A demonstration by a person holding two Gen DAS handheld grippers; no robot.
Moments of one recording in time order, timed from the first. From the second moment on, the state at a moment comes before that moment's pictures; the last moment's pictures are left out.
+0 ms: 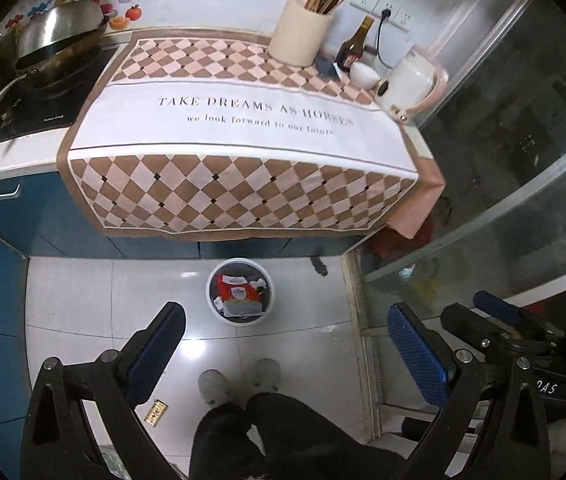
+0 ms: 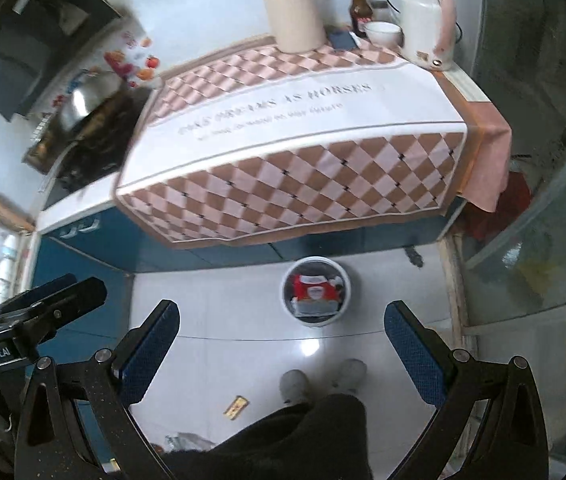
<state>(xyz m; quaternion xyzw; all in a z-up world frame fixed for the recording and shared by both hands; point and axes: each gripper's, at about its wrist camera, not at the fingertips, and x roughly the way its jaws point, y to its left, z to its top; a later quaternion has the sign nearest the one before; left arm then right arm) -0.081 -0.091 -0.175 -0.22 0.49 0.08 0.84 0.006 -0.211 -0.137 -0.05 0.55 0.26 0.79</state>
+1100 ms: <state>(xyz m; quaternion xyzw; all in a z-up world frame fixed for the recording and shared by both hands) -0.107 -0.115 -0.143 -0.28 0.47 0.08 0.83 0.003 -0.227 -0.094 -0.05 0.57 0.32 0.75</state>
